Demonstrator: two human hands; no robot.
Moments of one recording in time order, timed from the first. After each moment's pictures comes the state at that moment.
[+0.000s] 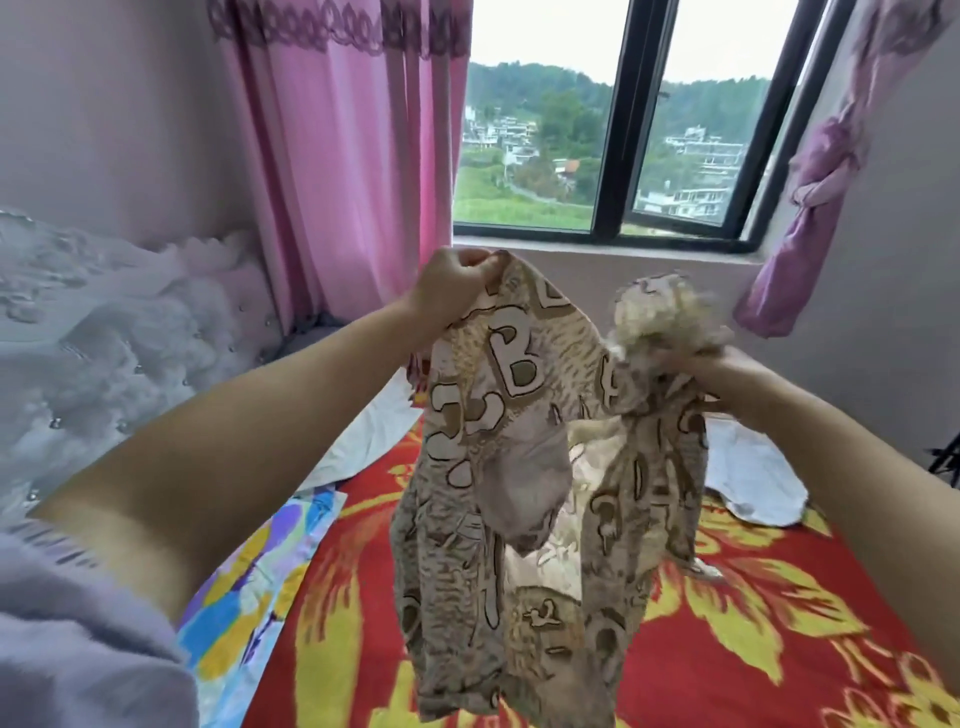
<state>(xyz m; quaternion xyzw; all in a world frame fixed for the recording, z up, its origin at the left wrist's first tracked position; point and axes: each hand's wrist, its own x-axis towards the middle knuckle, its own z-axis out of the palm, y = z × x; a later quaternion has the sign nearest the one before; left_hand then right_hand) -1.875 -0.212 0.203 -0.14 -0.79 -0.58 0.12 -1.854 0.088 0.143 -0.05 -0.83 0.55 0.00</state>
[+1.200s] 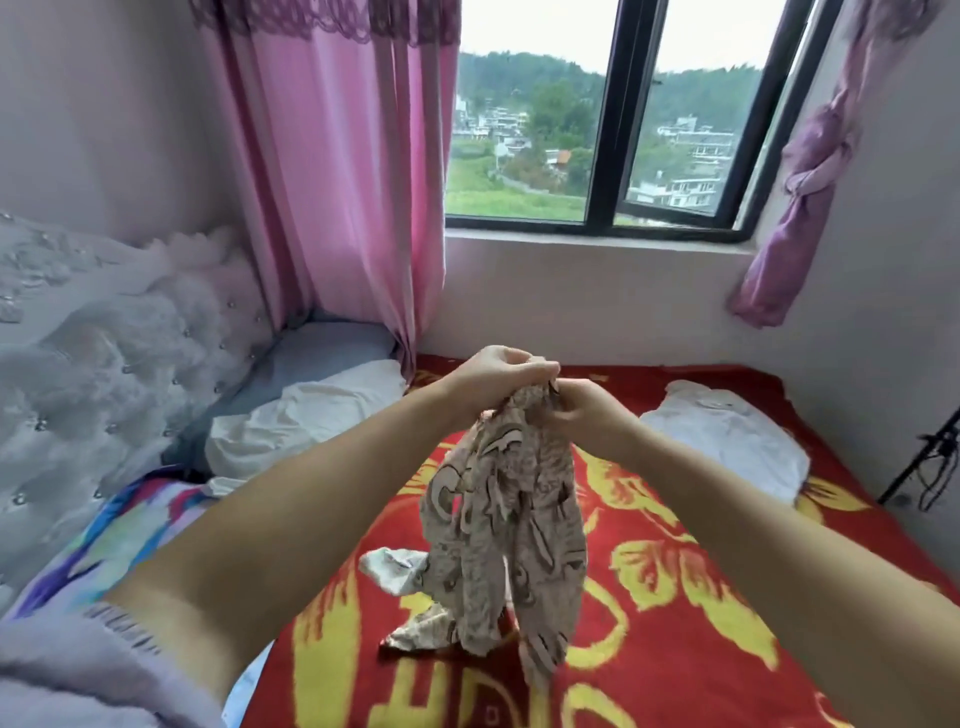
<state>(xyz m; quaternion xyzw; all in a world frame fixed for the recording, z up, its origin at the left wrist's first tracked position) -1.860 -0.184 0.119 -0.20 -0.75 -0.61 -0.12 -1.829 -0.030 0.103 0.16 -0.89 0.43 0.00</state>
